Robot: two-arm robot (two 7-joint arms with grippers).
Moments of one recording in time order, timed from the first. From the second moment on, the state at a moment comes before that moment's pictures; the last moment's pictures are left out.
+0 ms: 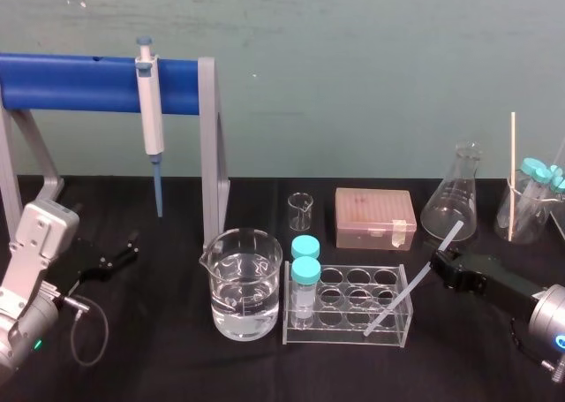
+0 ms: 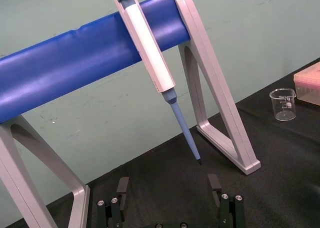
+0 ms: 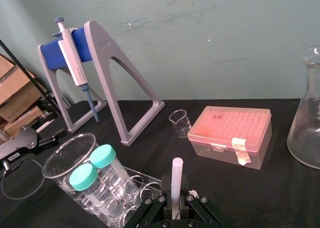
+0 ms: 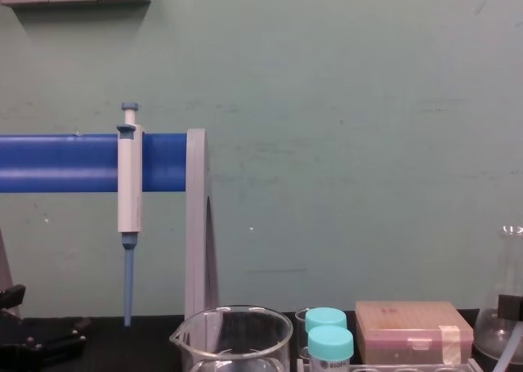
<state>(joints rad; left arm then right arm) -0.20 0.60 0.45 -1.41 -0.25 -0.12 0.03 0.10 0.66 -0.28 -1.63 0.91 0.26 0.32</state>
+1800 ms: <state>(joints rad) -0.20 0.60 0.45 -1.41 -0.25 -0.12 0.03 0.21 0.76 -0.31 -1.74 0.67 0.15 0.48</state>
